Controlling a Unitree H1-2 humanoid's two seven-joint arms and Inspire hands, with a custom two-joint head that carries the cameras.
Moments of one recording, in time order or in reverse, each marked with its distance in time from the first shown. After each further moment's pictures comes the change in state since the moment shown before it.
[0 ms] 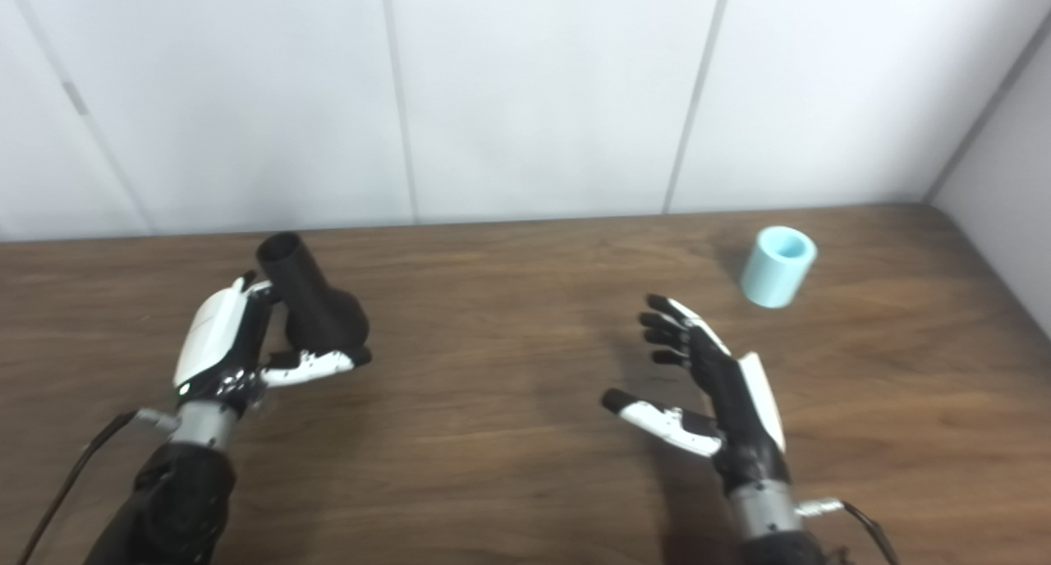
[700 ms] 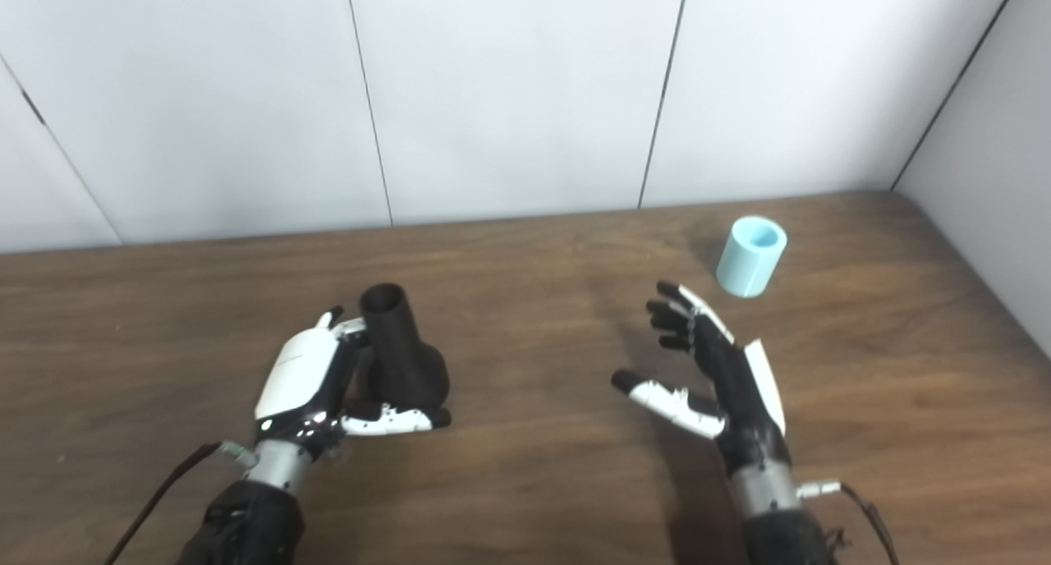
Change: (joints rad) left arm 0.054 -0.102 -0.162 0.020 0.162 -0.024 -0.039; right arm -0.023 -0.010 -0.068 0.062 0.038 -0.028 -0.022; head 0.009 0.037
